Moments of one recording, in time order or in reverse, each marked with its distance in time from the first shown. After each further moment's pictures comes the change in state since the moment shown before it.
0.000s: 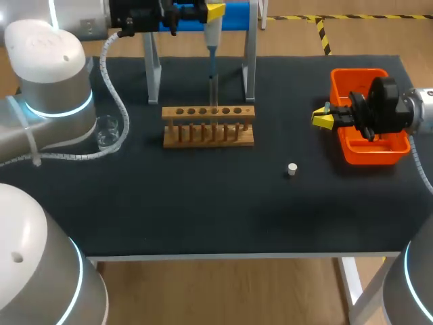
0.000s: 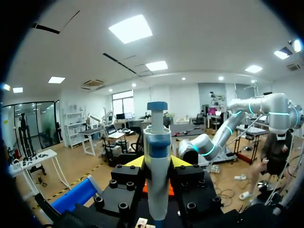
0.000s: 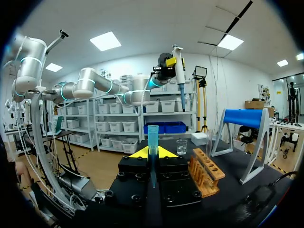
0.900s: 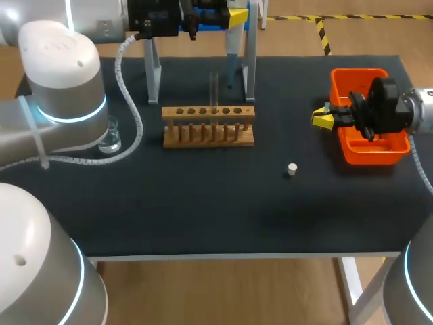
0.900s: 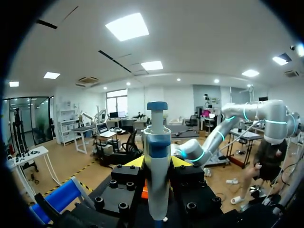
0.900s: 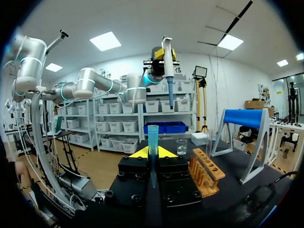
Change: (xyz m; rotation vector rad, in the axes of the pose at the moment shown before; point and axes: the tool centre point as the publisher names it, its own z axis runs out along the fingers) left arm 0.041 -0.014 0.026 0.001 0.057 -0.049; right arm 0.000 0.000 0.000 0.000 0.000 0.000
